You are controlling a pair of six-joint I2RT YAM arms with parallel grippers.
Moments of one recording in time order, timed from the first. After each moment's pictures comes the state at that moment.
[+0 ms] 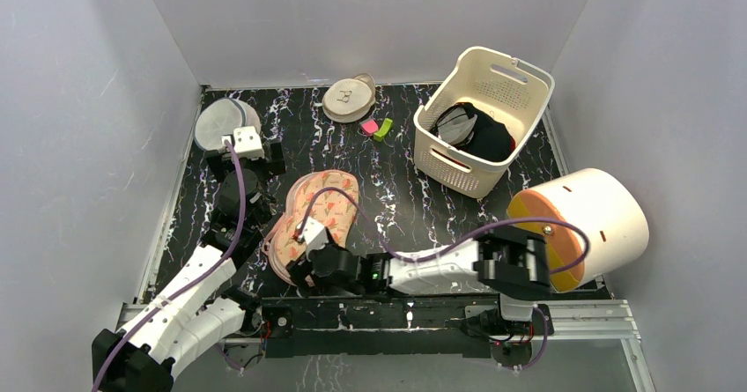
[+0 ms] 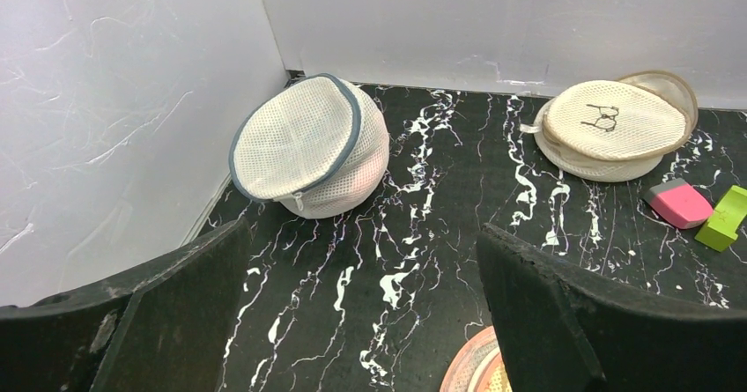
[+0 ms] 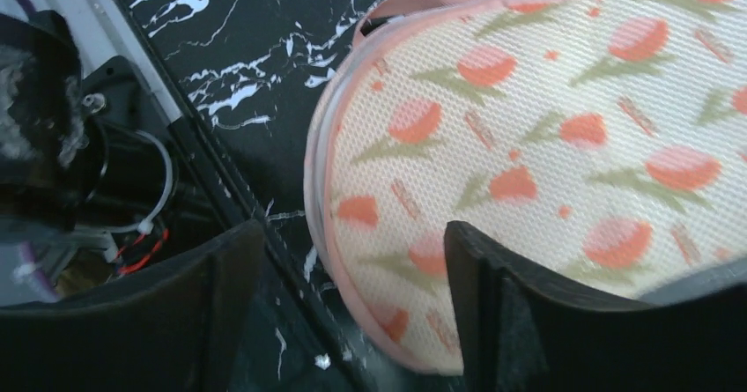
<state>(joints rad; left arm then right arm) -0.47 0.82 0.60 0.20 -0.76 0.12 1.43 1.82 1.06 0.28 0.36 0.36</state>
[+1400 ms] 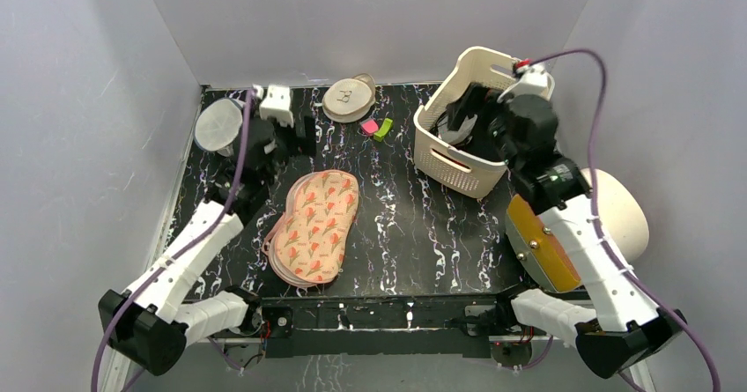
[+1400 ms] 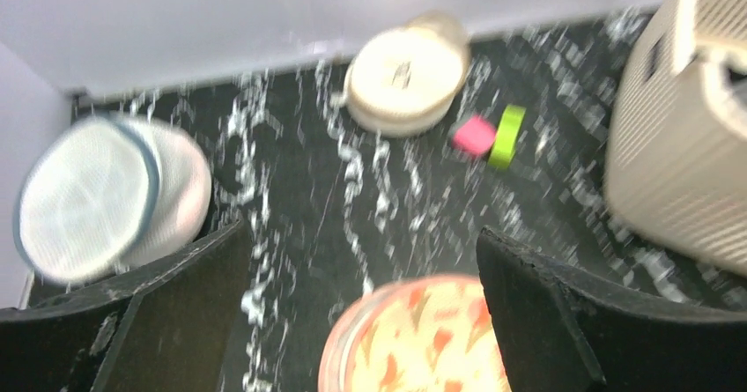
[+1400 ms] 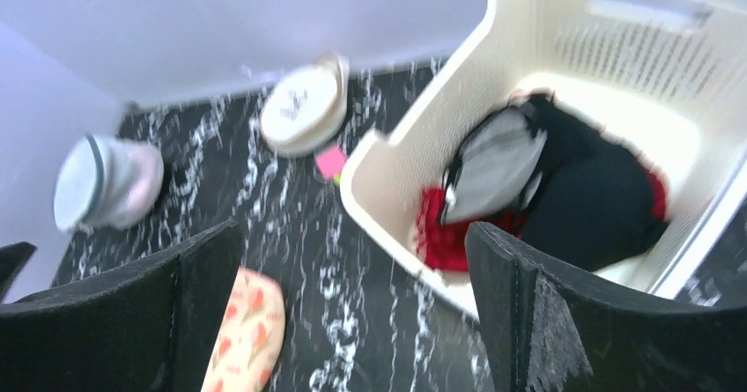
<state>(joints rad) -0.47 1.05 0.90 -0.09 -0.33 0.00 0.40 1.05 1.20 -0.38 0.19 0.41</state>
